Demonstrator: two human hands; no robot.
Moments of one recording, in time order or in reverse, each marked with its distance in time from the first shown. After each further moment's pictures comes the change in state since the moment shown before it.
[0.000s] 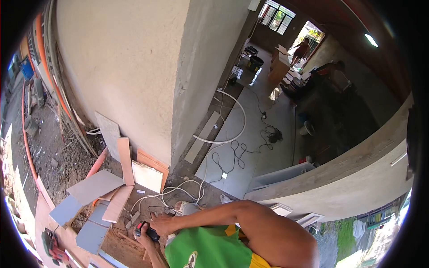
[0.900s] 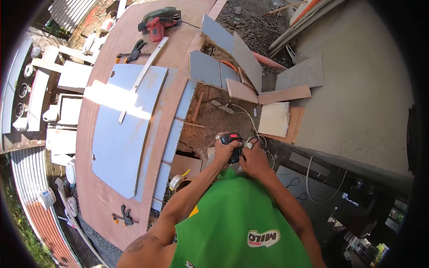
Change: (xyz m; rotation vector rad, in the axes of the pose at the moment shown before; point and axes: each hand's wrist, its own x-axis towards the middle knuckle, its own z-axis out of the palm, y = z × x) left_hand -0.061 0.034 -0.086 -0.269 0.426 0.144; right_hand 0.046 -0.101 0.053 -0.361 -0.130 -0.321
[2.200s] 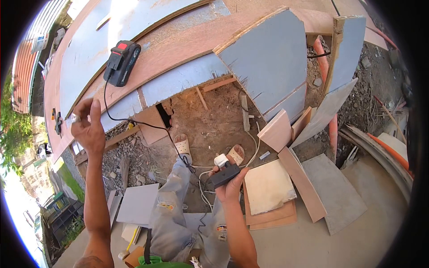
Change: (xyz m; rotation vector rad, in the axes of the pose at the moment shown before) left_hand 0.128 0.011 -0.177 0.892 1.445 0.728; right_hand 0.262 0.219 0.202 2.039 -0.633 0.713
